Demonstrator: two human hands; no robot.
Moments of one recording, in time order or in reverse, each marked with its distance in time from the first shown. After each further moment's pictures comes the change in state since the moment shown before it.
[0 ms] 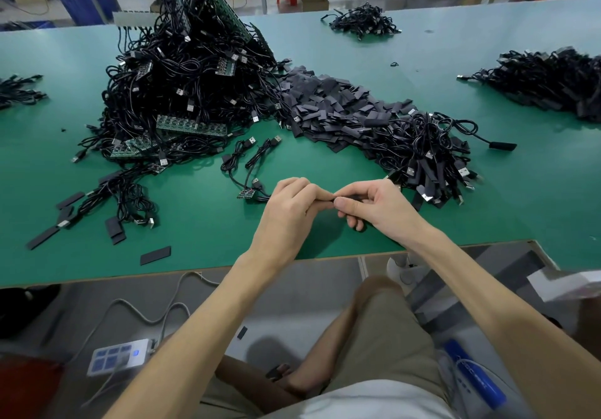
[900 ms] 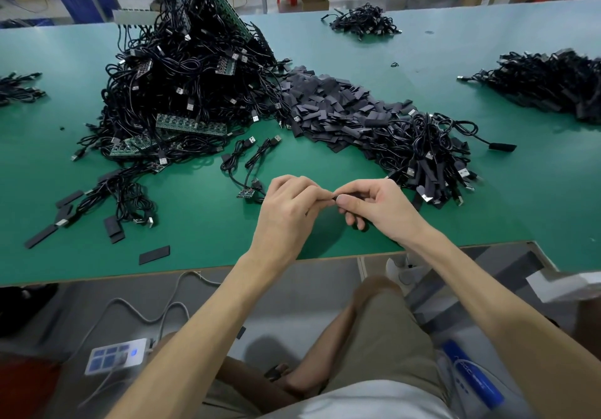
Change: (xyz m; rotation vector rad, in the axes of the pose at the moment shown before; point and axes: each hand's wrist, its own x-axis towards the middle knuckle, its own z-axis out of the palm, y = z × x) left_hand 0.000 -0.003 0.002 0.096 0.069 0.082; right_hand -0.001 -0.004 0.002 0.028 0.038 -0.033
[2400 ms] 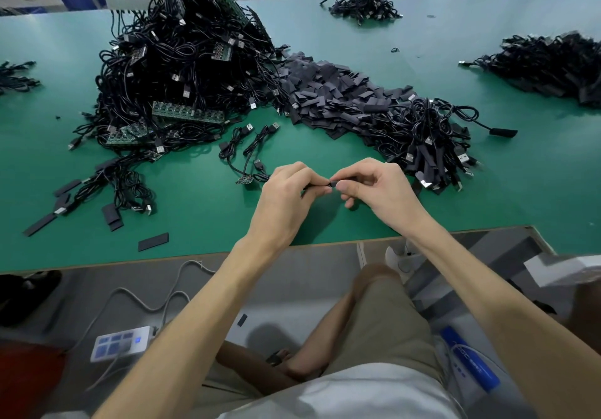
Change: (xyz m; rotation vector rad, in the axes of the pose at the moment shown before) left_hand 0.004 0.007 -0.011 -0.140 -0.178 -0.266; right_hand -0.003 0.001 0.002 -0.125 0.138 -0.082
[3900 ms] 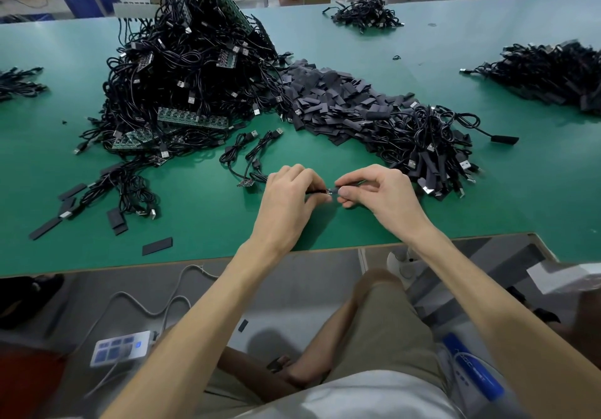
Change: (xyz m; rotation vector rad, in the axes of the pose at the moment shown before) left_hand 0.006 -0.003 0.001 0.098 -0.072 -0.070; right_hand -0.001 -0.002 0.002 -0.039 0.058 0.026
